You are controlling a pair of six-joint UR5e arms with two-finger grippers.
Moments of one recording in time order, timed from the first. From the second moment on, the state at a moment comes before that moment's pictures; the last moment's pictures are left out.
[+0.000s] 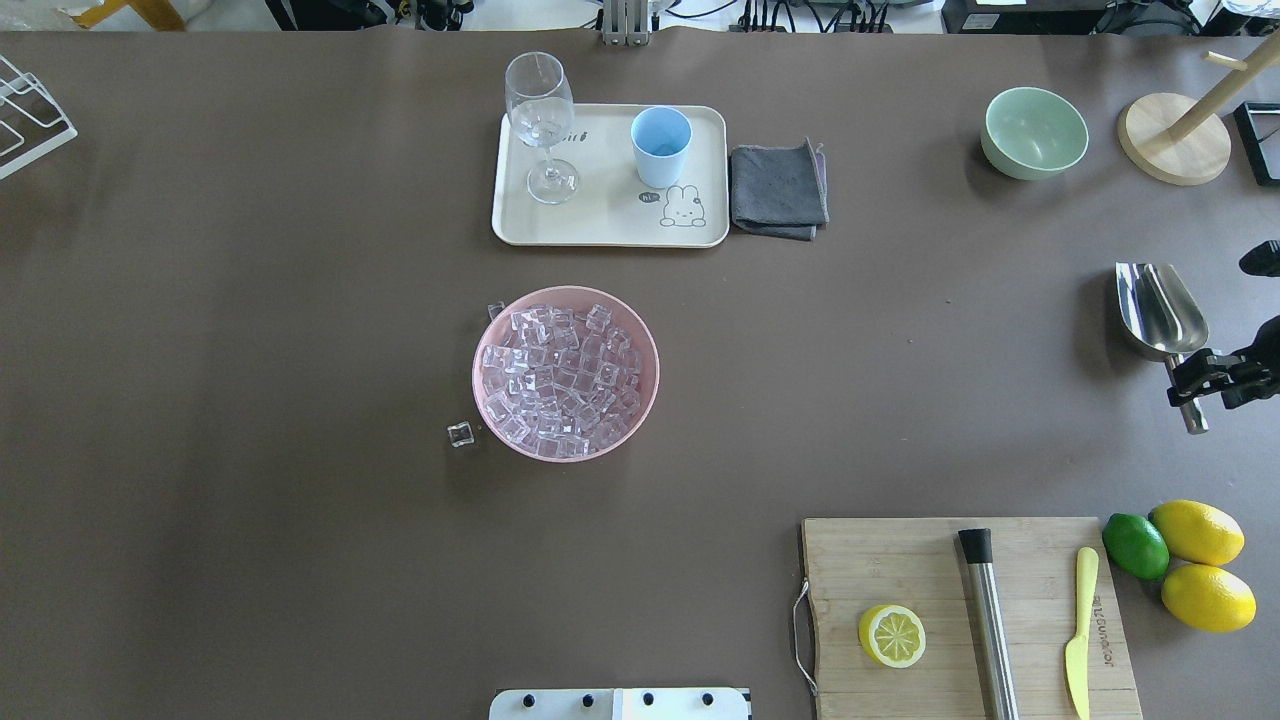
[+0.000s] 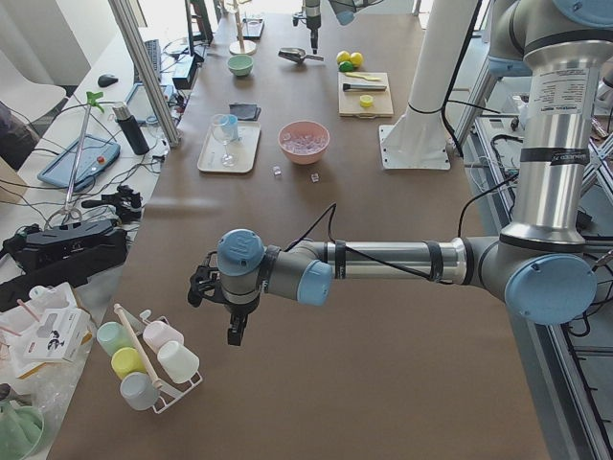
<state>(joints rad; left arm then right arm) -1.56 -1.60 -1.51 -1.84 -2.34 -0.09 1.07 -1.73 1.72 -1.17 2.27 0.68</state>
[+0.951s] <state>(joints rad) -1.56 -1.58 -1.58 -1.80 -2.34 -0.09 1.18 -1.76 1.81 -1.21 2.36 0.56</state>
